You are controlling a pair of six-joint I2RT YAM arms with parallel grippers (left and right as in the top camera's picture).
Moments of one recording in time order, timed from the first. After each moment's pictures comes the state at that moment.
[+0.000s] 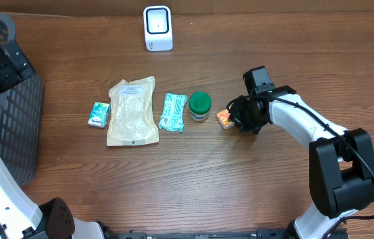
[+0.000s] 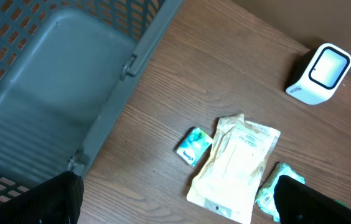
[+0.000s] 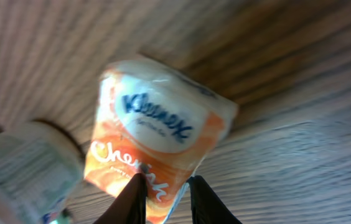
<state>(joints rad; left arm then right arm) 0.42 1.66 2.27 -1.57 0.09 -0.18 0.28 1.84 1.13 -0.62 -0.24 0.93</state>
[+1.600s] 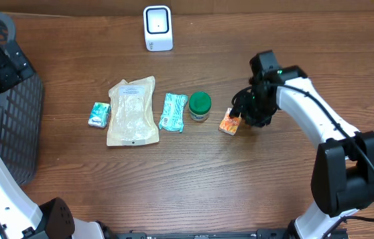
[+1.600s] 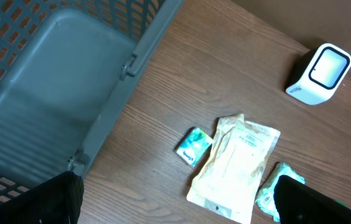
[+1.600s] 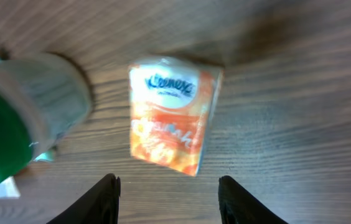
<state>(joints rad) 0.42 1.66 2.27 -1.57 0.09 -0.18 0.25 1.85 1.31 -0.94 -0.28 0.59</state>
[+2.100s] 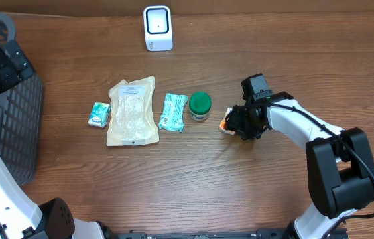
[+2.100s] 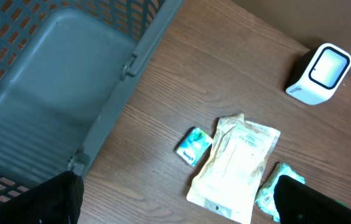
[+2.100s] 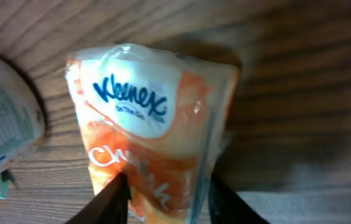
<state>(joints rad) 0.42 1.66 2.27 -1.57 0.09 -0.18 0.29 1.84 1.07 -0.59 -0.26 0.65</state>
